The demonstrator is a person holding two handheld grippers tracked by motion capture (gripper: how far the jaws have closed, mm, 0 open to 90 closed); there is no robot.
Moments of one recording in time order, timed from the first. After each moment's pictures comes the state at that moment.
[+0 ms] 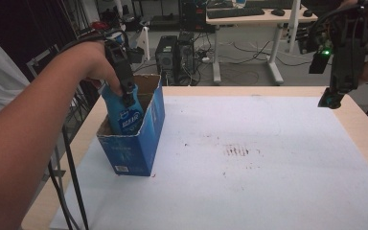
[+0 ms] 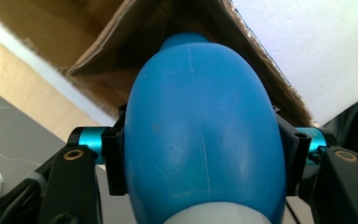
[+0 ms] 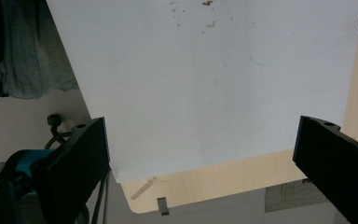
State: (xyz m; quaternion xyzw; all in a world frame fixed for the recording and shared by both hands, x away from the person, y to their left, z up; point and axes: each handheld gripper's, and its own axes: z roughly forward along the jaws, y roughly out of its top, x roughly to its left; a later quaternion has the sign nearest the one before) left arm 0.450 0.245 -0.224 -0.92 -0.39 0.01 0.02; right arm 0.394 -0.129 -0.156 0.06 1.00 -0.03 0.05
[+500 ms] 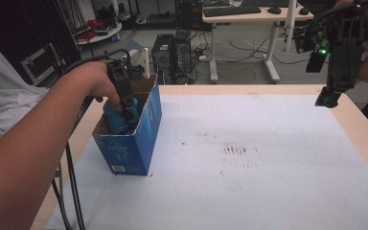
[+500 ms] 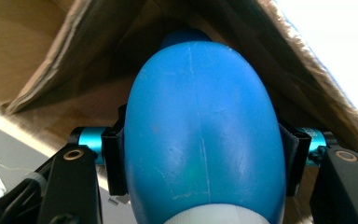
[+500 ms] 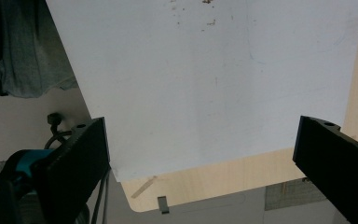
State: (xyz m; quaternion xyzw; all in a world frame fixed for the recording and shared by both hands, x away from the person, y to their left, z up) left arm 0.455 0.248 -0.270 -0.93 -0.37 0.03 0.03; right arm 0.394 -0.129 -0.157 0.07 1.00 -0.03 0.05
